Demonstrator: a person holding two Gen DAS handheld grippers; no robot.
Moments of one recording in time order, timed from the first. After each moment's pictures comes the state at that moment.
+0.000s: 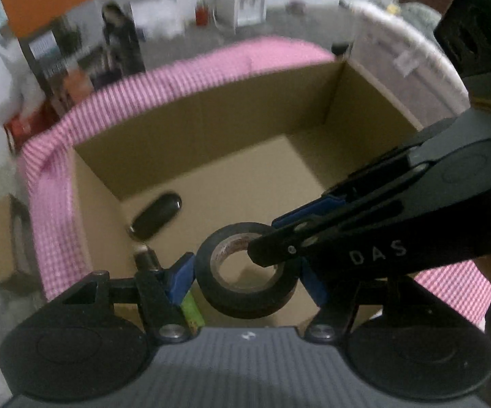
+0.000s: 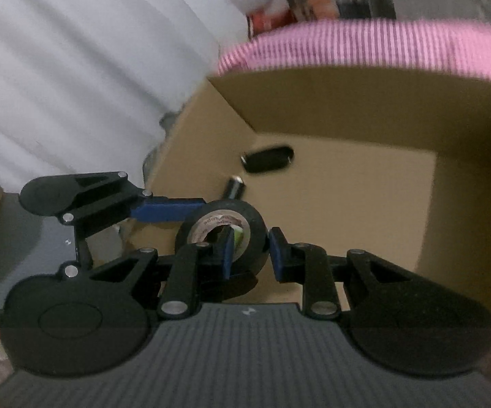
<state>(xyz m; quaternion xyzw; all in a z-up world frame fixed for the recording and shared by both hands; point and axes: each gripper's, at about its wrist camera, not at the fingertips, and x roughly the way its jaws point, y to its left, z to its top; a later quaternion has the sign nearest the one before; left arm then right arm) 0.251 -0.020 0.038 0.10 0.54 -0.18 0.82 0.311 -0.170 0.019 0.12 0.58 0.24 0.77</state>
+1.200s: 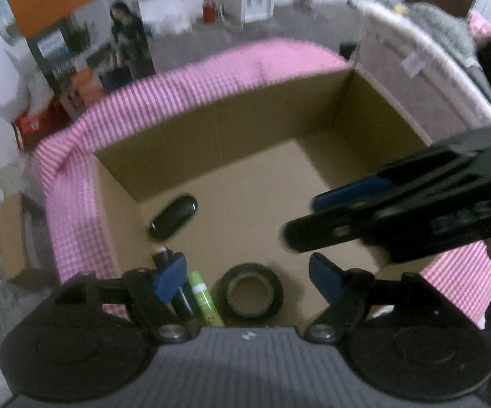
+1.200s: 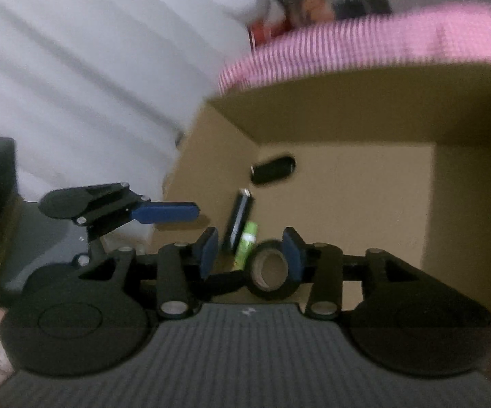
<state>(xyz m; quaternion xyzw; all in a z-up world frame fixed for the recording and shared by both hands) 0.244 -0.014 0.078 0.10 0.52 -0.16 0.83 0.289 -0.202 0.034 0.20 0.54 0.25 0.78</state>
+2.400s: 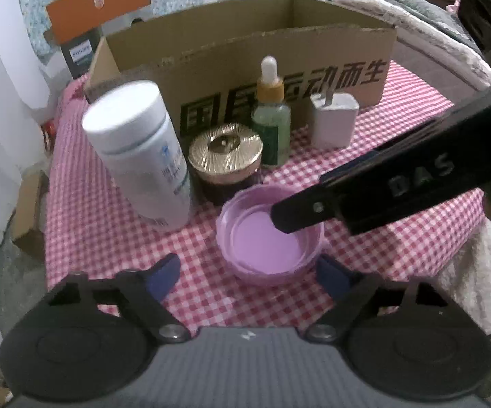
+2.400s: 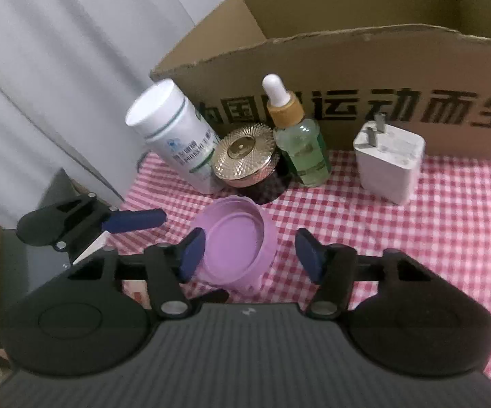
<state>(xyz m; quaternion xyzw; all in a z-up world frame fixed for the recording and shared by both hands) 0.042 -0.013 -0.042 0.13 0.45 -0.13 0.87 0.100 -0.146 -0.047 0.11 0.51 0.22 0.83</state>
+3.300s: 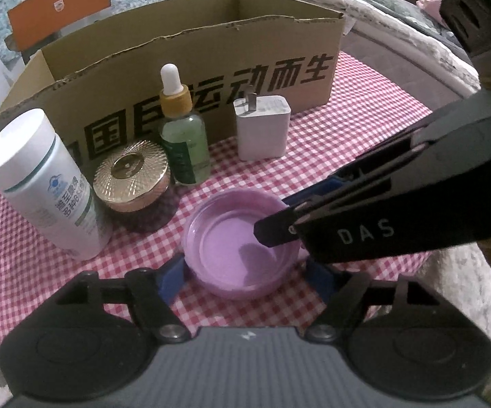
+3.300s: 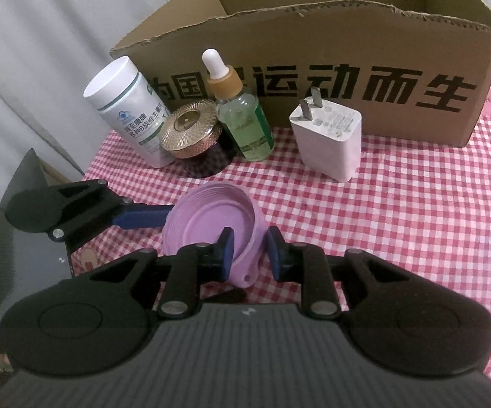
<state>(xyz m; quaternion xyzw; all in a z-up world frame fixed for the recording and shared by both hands) 0.050 -0.067 -0.051 0.12 0.45 -0.19 0.86 0.086 -0.172 -0.048 0.07 0.52 0.19 0.83</state>
